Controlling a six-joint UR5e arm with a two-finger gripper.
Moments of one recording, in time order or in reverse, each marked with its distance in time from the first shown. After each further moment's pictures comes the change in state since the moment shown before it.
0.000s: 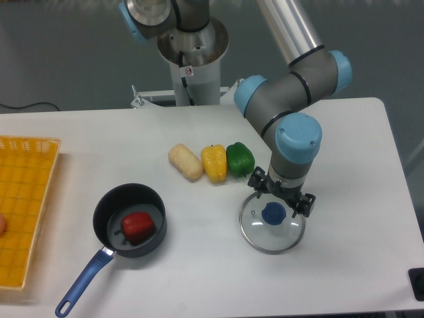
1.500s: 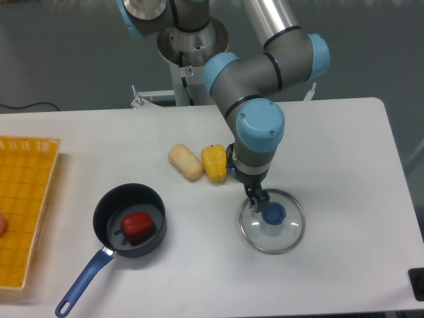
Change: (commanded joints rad) arm -0.060 0.112 -0.017 -0.163 0.017 0.505
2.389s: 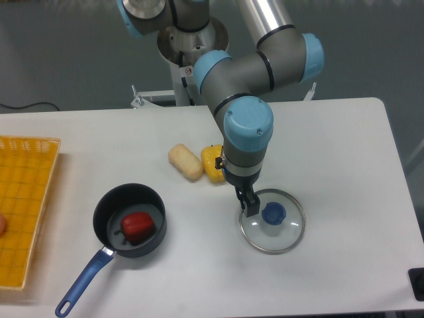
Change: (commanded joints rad) arm -0.066 -0.005 0.064 -0.034 -0.003 0.187
